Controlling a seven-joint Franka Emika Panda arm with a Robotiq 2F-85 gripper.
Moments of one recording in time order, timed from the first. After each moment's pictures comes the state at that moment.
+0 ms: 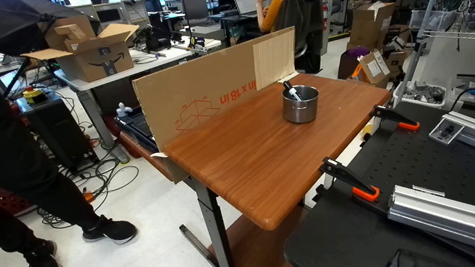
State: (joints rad) arm 0.05 -0.31 0.14 -2.45 -0.06 2.14 0.07
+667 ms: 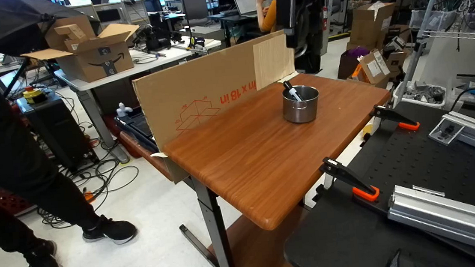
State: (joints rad) arm 0.04 -0.06 0.09 -2.40 -0.13 2.34 0.09
